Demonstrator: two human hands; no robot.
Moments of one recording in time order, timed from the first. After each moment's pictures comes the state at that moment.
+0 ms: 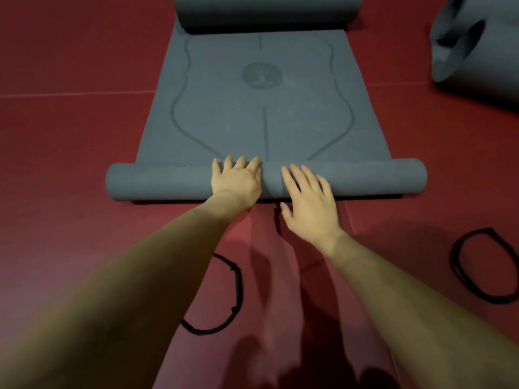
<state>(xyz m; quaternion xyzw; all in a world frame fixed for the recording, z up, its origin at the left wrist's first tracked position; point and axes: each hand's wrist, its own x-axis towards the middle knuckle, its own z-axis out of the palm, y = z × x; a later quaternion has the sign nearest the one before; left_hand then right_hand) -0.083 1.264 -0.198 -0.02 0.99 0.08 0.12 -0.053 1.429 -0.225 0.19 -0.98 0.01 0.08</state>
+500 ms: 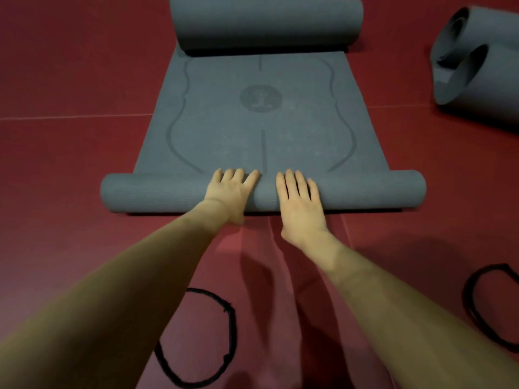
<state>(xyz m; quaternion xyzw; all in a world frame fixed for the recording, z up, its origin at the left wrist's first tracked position) -0.128 1.241 -0.203 0.11 0.98 -0.08 0.11 -0.110 1.404 -0.217 0.18 -0.98 -0.10 0.01</state>
